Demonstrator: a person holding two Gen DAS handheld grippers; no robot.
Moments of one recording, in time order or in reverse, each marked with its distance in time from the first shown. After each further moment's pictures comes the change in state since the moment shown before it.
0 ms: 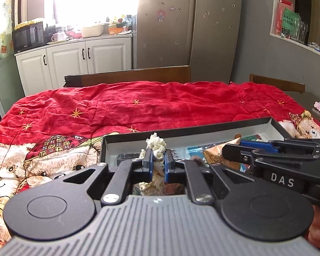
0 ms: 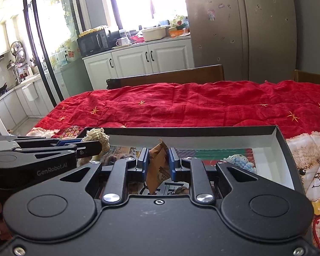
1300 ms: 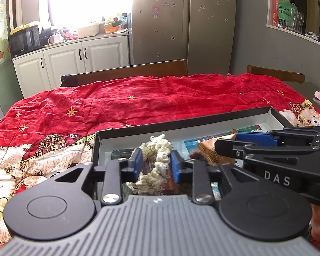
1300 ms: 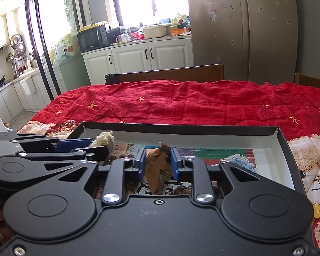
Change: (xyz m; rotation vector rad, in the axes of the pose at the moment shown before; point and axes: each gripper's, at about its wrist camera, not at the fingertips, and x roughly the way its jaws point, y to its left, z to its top) left arm 0.004 -0.011 -0.006 0.042 0.012 0.006; right arm -0.001 0.002 -0.003 -0.028 0.004 -0.007
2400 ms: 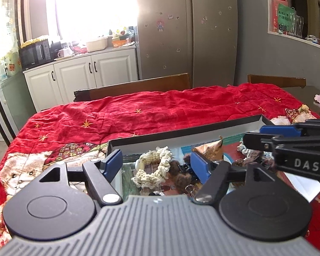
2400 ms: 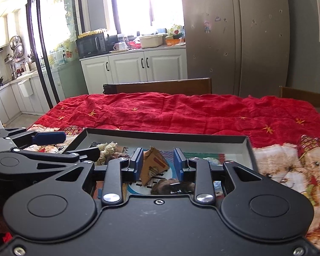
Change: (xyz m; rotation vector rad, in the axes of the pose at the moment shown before) left arm -0.052 -0.017 0.002 0.023 -0.062 0.068; right arm -0.069 -0.009 0.005 -0.037 -0.051 -0.043
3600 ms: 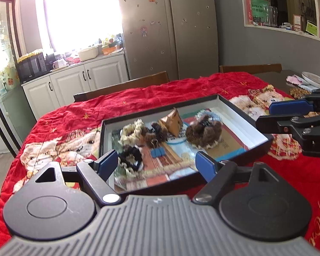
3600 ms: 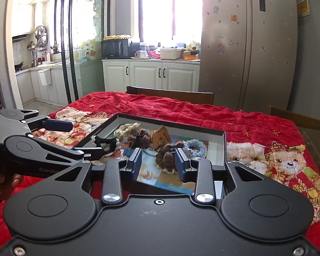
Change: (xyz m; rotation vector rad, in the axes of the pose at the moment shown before) left arm -0.114 -0.046 -0.047 0.099 -0.010 -0.023; right arm -0.169 0.003 -0.051 -0.152 -0.052 0.063
